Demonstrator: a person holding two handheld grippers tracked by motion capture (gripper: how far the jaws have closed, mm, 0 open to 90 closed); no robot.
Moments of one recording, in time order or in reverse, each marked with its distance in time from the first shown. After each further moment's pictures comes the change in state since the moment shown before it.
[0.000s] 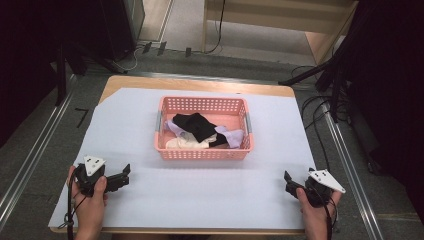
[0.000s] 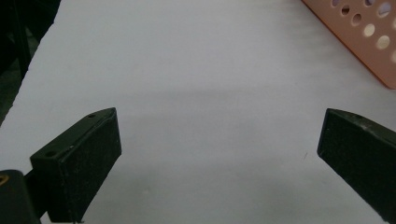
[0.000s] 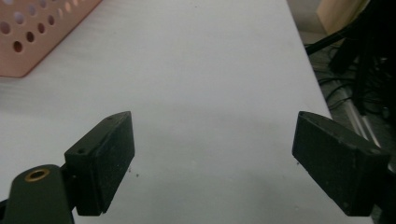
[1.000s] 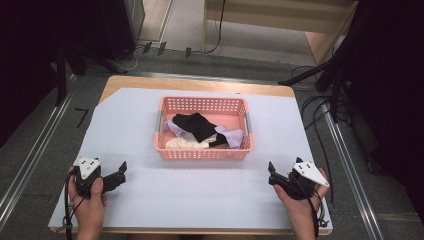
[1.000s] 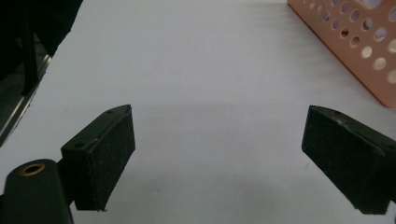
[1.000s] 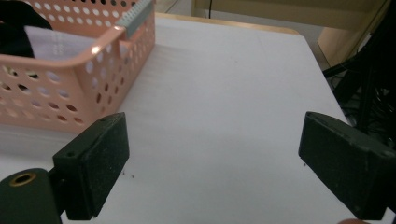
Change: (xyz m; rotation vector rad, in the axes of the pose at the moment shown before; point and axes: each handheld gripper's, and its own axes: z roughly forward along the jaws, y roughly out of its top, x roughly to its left) left arm 0.002 -0.003 -0.006 -0.063 0.016 -0.031; right arm 0.056 0.039 -0.007 -0.091 0.034 -0.028
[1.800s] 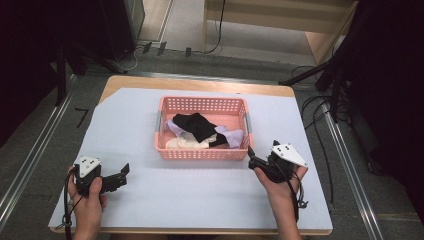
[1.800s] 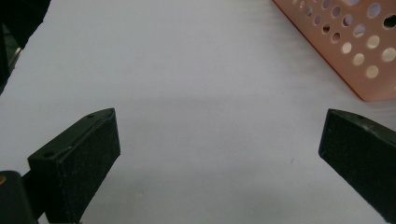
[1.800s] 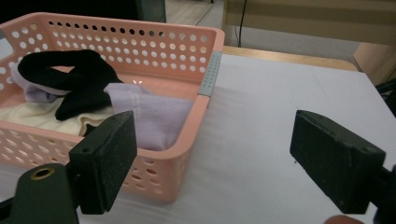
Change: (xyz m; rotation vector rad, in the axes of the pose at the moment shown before) left arm 0.005 0.001 0.003 0.032 -0.085 -0.017; right arm 0.049 0.044 0.023 -0.040 0.105 -0.003
